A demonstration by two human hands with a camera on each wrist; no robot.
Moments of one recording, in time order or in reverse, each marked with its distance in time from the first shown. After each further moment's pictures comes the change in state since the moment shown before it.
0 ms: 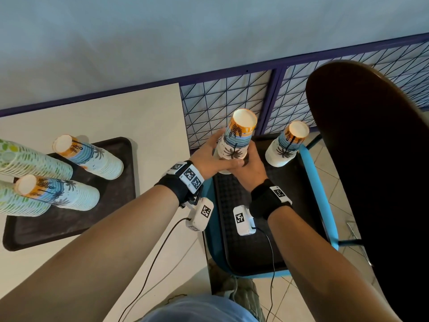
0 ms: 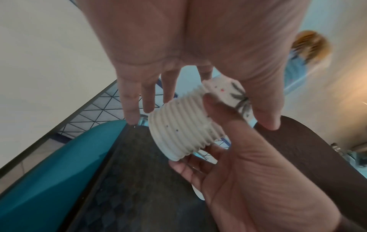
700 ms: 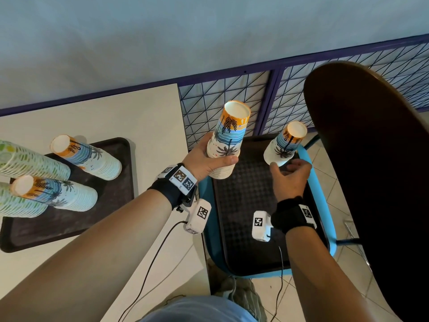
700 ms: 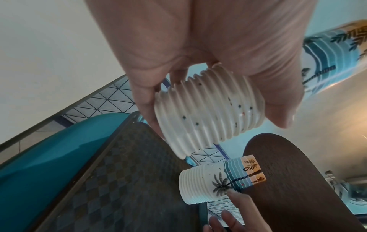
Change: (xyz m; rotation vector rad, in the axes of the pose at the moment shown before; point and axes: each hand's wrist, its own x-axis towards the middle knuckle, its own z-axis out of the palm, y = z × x) left_hand -0.011 0.001 -0.001 -0.276 0.031 0.024; right_hand -0.027 0.028 -0.070 -0.044 0.608 0.277
